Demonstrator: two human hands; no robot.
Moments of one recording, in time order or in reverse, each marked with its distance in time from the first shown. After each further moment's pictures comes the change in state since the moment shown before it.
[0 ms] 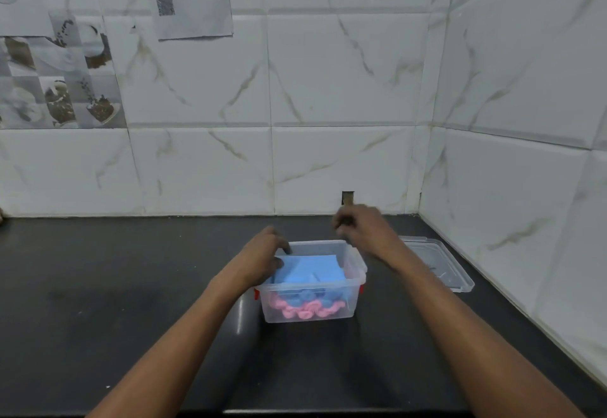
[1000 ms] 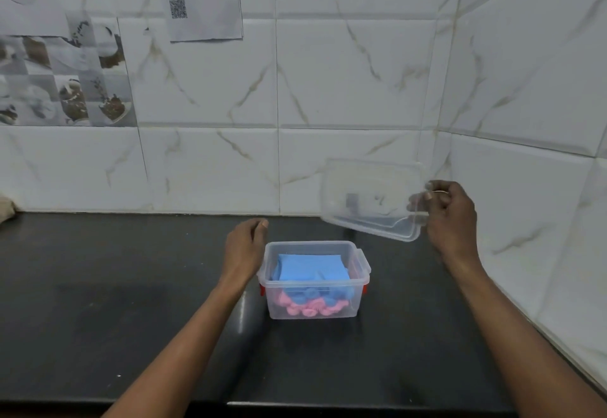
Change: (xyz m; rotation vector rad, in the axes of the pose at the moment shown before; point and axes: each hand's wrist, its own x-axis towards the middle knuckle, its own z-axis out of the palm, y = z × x) left_hand -0.028 0.003 -0.012 -0.526 0.546 -0.265; right_hand -0.038 0.041 -0.059 0.506 0.713 0.096
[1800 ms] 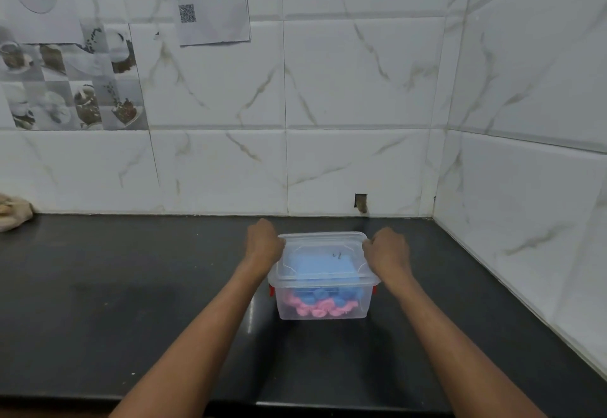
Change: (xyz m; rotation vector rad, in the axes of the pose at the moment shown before) left_hand 0.025 0.017 0.009 0.387 -0.230 -0.223; right_hand -0.047 0.030 0.090 -0.774 -0.330 0.263
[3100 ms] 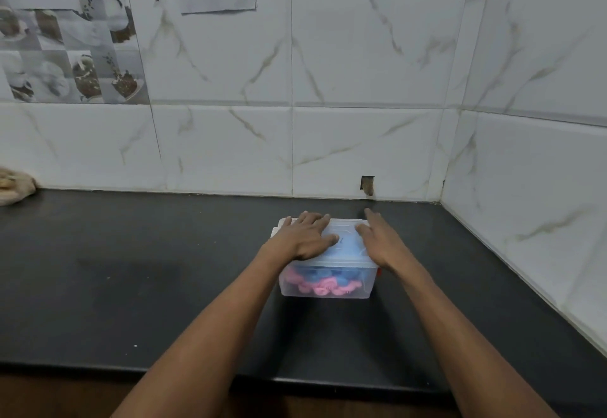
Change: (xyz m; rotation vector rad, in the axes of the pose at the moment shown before) left_hand -0.007 0.013 0.042 0.394 -0.442 0.450; right_hand -0.005 0.004 0.014 0.103 -0.340 -0.164
